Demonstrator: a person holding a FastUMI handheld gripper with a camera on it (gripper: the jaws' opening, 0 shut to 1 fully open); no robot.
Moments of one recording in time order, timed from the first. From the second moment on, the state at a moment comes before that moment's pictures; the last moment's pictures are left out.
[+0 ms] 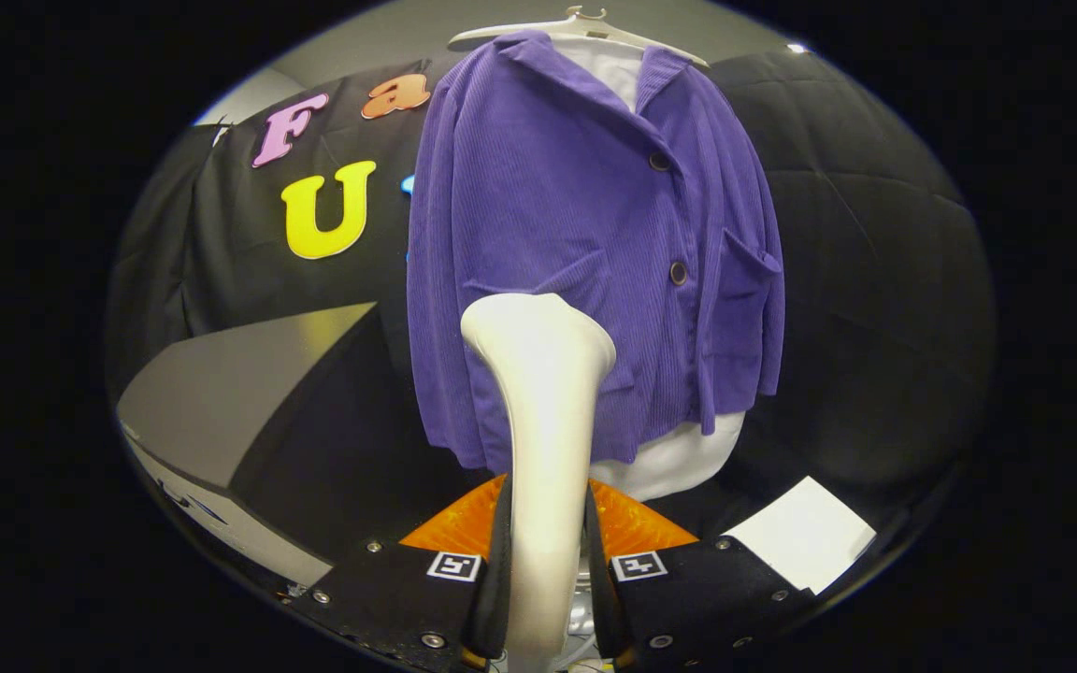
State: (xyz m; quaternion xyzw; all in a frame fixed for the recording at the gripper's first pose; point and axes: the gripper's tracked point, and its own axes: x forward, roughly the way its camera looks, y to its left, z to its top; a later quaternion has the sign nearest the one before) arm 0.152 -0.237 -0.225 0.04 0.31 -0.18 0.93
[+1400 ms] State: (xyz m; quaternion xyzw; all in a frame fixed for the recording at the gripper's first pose) arm 0.190 -0.330 0.044 -0.04 0.04 -0.29 0.96
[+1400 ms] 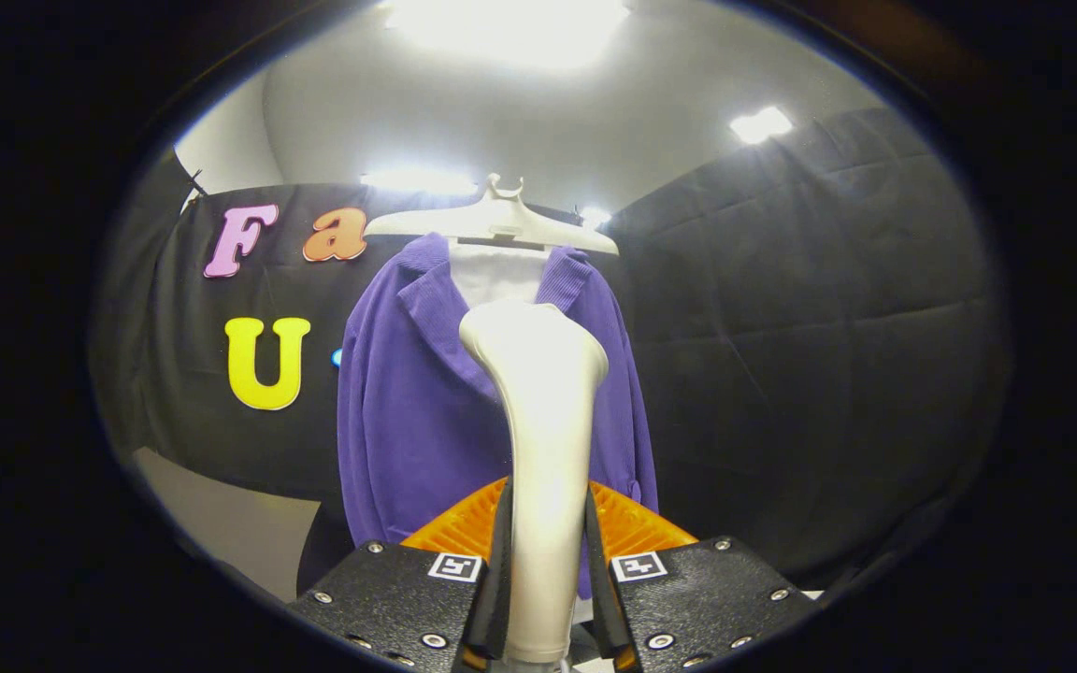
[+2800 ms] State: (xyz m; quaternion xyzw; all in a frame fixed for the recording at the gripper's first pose) arm 0.239 -0.419 -0.037 -0.03 0.11 -0.36 0.93
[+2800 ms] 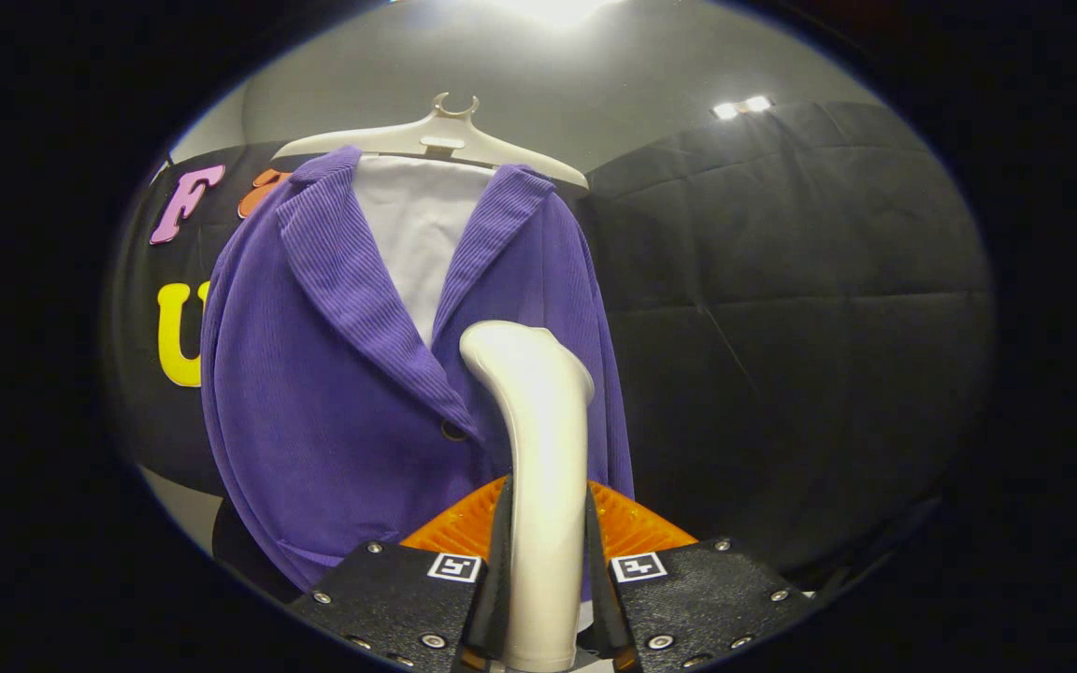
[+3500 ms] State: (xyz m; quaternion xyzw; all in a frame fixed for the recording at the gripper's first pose) arm 0.186 -0.410 -0.144 -0.01 0.18 -0.37 0.91
